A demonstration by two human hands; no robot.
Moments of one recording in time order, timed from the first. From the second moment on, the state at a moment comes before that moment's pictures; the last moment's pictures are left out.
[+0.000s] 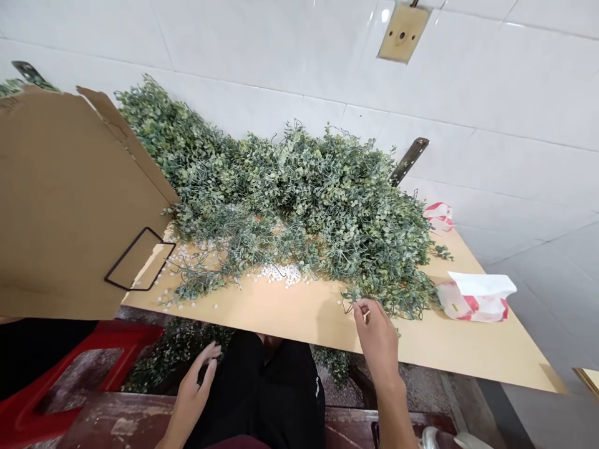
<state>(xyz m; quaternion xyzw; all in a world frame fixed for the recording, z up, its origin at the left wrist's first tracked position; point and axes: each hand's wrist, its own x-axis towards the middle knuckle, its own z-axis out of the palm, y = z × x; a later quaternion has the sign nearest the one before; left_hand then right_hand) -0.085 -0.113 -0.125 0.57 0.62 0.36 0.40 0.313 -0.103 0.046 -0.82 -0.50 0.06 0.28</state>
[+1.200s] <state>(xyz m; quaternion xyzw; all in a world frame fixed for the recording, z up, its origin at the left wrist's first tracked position) -0.022 -0.090 -0.026 0.45 0.52 0.44 0.58 0.199 0.006 0.027 -0.72 -0.64 0.21 0.18</state>
